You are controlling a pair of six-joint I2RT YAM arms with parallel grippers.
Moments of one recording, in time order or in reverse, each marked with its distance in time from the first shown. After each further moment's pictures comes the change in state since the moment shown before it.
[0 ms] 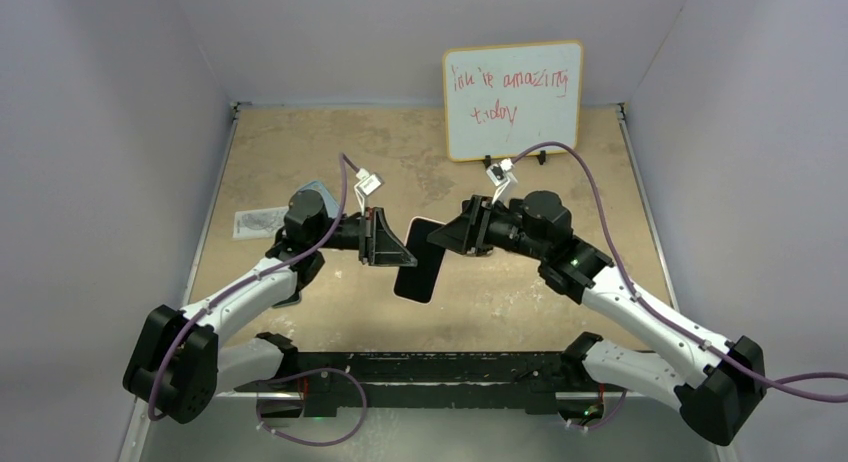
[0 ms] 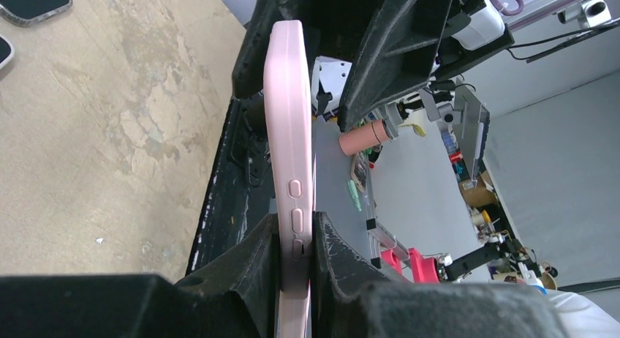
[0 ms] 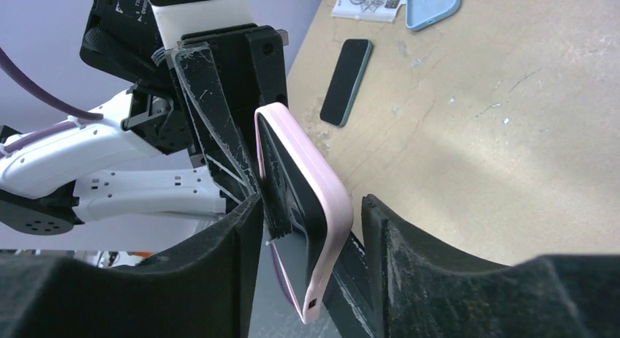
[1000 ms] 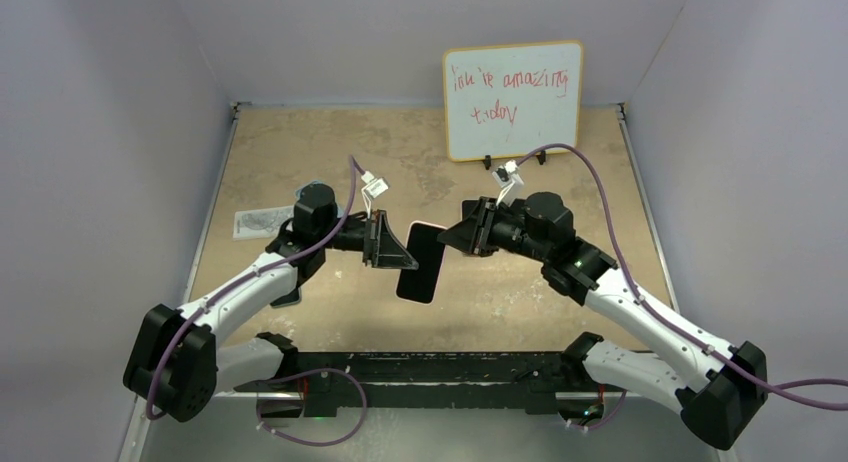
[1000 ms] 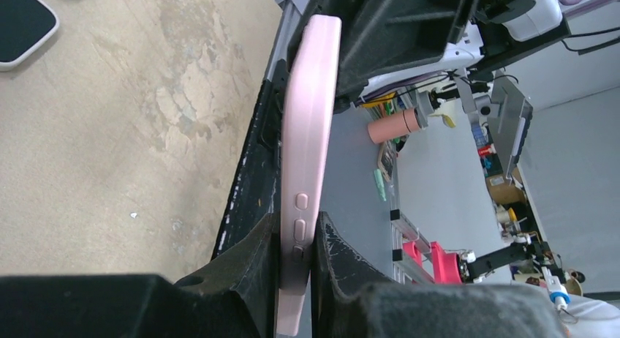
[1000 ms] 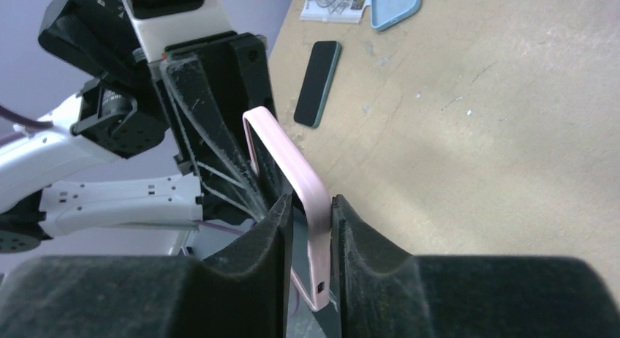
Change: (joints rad) left arm -0.011 0.006 0.063 -0.309 -0.049 0.230; right arm -0.005 -0.032 -0.001 -0.079 0.051 -0.039
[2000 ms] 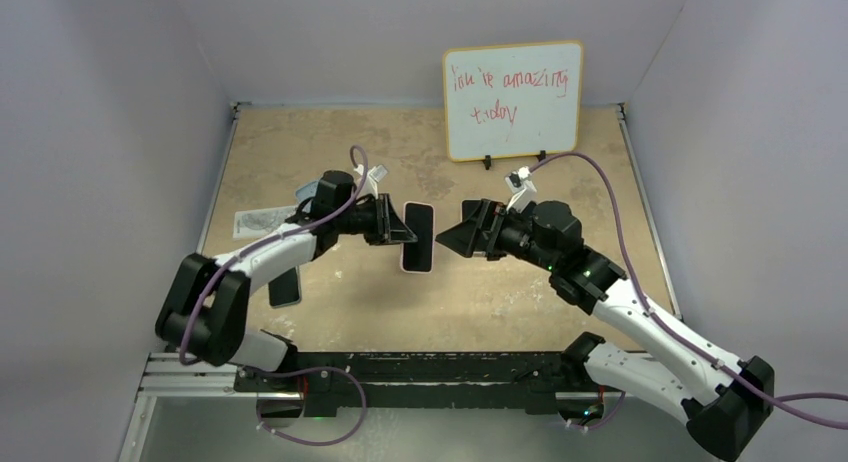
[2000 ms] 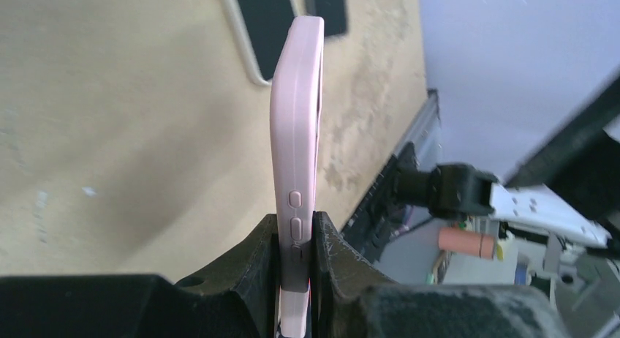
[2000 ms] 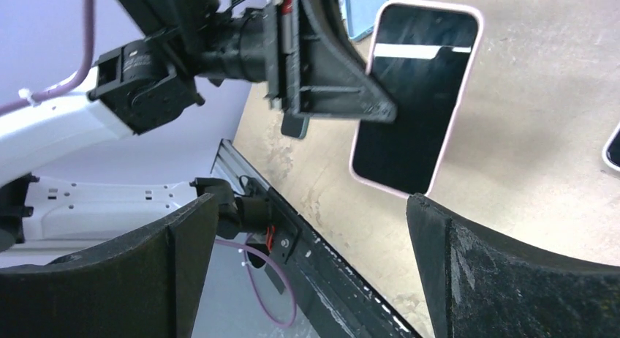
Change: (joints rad) left arm 0.040 0.230 0.119 -0.210 -0.365 0.029; right arm -0.005 -0.075 -0.047 -0.026 0.089 0.035
